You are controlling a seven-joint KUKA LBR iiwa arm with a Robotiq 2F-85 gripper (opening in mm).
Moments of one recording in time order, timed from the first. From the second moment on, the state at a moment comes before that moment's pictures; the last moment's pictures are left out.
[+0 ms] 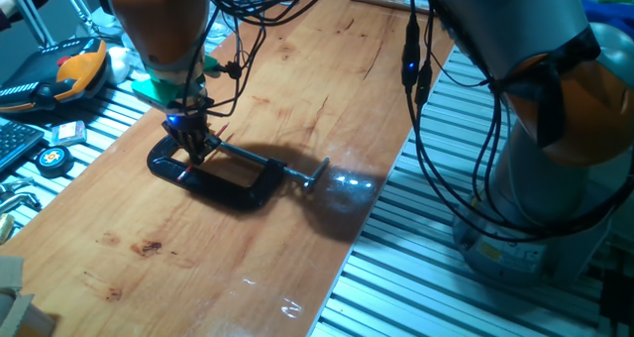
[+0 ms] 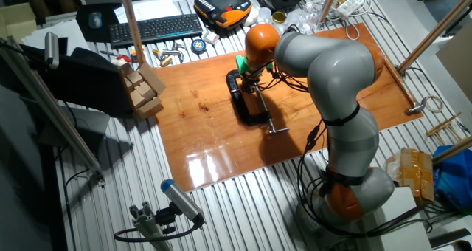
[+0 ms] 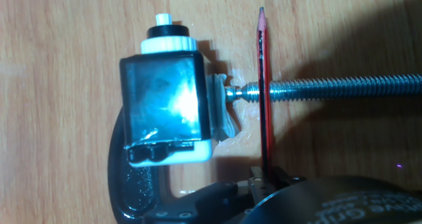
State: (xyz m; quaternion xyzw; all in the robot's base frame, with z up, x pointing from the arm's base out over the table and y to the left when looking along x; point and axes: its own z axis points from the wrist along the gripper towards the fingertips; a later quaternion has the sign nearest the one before) arm 0.631 0.112 0.037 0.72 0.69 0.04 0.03
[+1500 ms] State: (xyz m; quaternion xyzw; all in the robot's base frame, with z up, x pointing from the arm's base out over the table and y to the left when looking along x) arm 0.629 0.113 0.050 0.72 0.69 0.02 0.01
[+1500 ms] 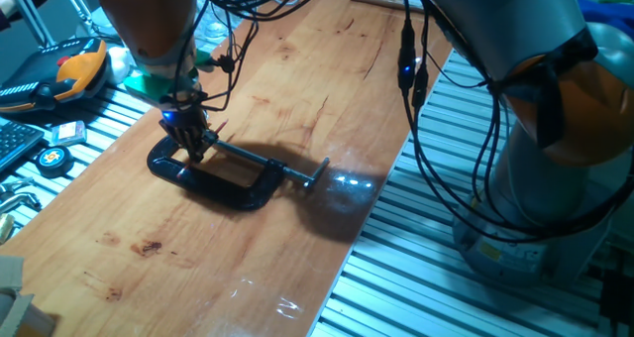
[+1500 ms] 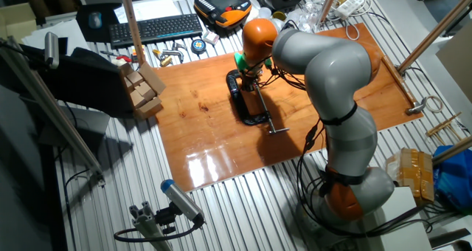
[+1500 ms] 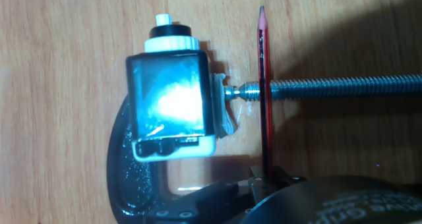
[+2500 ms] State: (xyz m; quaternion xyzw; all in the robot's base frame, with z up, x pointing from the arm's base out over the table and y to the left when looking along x) arm 0.619 0.138 0.075 0.72 0.69 0.03 0.01
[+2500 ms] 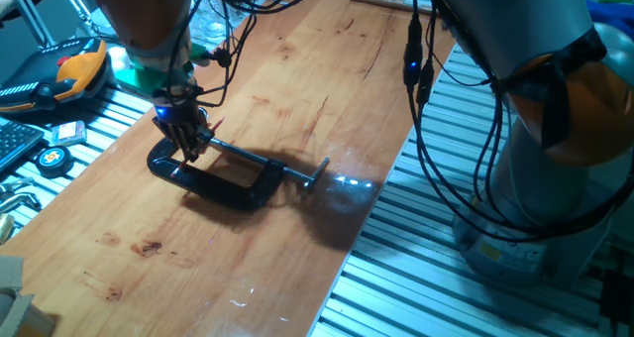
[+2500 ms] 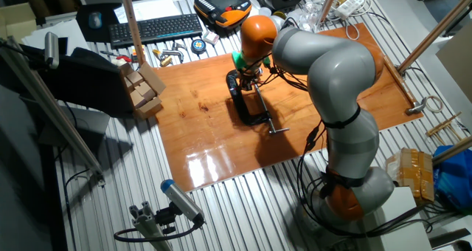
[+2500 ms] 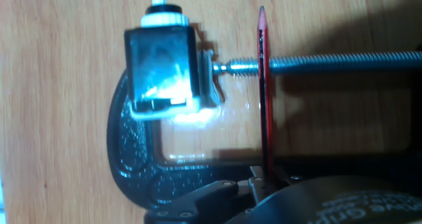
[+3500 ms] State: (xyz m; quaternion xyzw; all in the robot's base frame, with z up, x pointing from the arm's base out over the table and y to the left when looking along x) arm 0.619 0.177 0.079 0.73 0.69 0.03 0.00
